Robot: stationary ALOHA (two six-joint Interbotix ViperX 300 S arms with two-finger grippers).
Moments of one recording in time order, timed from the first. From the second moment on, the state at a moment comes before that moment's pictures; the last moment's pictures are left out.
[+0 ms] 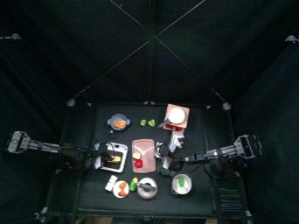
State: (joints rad) left arm -0.04 -0.75 1.36 0.33 0.15 -0.58; right arm 0.12 -0.16 0.71 -1.31 0.44 1.52
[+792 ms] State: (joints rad) left arm -0.04 -0.70 1.34 0.30 0.16 -0.58; right arm 0.12 -0.16 0.71 -1.31 0.44 1.52
